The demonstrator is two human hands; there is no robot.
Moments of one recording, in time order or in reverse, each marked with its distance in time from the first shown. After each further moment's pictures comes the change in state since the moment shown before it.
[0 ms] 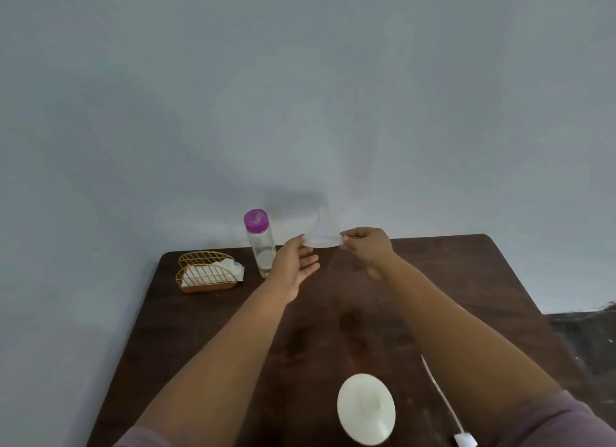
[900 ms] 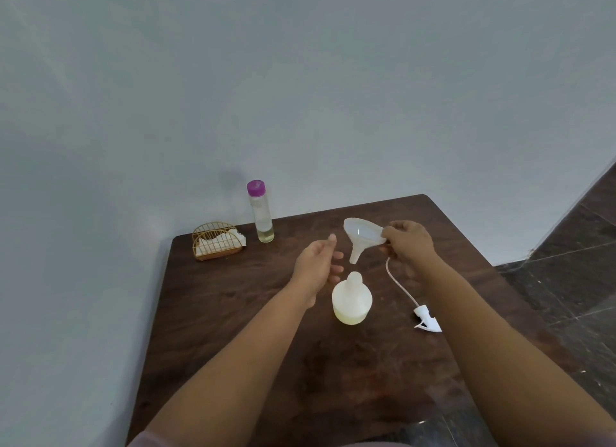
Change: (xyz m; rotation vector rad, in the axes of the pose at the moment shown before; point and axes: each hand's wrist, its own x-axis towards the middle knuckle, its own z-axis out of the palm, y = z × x) left_hand -0.229 -0.064 -0.037 0.507 -0.242 0.194; right_hand -0.250 0.039 -0.074 0.065 0.328 -0.048
